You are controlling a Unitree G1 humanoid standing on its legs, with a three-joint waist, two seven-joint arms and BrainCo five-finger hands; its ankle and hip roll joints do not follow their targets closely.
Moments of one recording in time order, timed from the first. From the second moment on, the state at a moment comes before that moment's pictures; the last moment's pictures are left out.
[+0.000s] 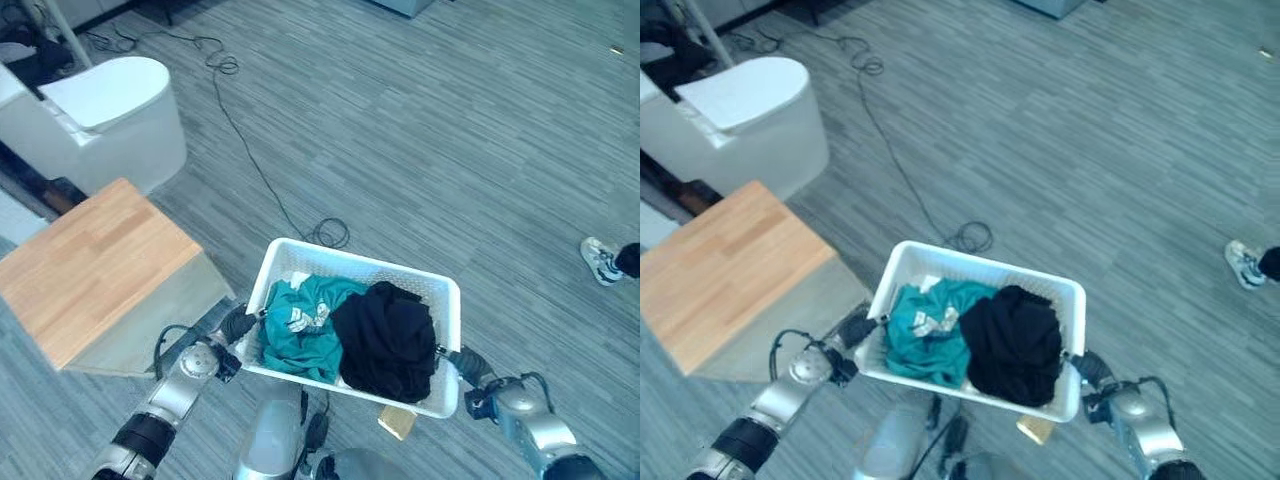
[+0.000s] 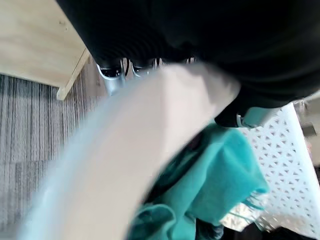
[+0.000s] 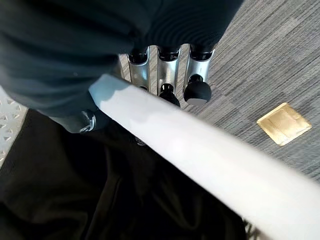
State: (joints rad) left arm -0.12 0.55 -0.29 0.30 -0.06 0.11 -0.06; right arm -0.01 -0.53 0.26 0.33 0.38 0.21 0.09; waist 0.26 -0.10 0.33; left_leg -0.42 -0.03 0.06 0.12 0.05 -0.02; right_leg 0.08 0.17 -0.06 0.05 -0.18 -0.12
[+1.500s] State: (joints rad) left arm -0.11 0.55 -0.26 0.32 -0.07 0.11 -0.05; right arm 0.03 -0.46 0.24 0.34 0.46 0.17 0.15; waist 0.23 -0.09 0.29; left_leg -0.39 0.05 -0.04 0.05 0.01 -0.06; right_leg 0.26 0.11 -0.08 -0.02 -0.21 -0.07
